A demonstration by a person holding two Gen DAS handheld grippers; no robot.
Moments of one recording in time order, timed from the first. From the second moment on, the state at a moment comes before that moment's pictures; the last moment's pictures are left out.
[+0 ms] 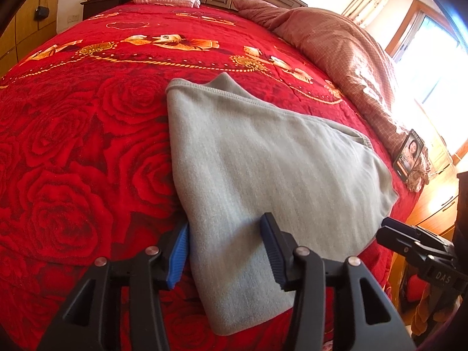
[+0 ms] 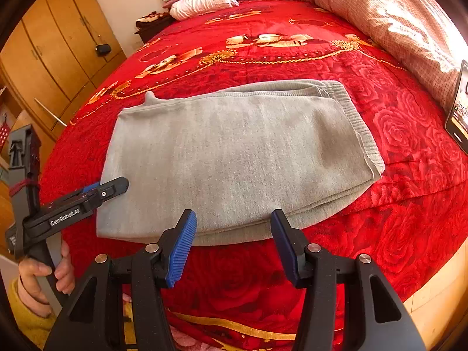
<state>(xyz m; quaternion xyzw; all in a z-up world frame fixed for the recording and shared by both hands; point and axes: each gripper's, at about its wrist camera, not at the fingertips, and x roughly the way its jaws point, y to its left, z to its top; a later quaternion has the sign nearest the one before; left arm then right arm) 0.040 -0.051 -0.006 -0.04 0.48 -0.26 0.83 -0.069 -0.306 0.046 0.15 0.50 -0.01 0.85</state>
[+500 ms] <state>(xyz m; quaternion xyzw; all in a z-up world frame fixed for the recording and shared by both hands) 0.045 -0.032 -0.003 -0.10 0.49 -0.28 0.82 -0.056 -0.302 0.050 0.14 0.50 -0.03 0.85</state>
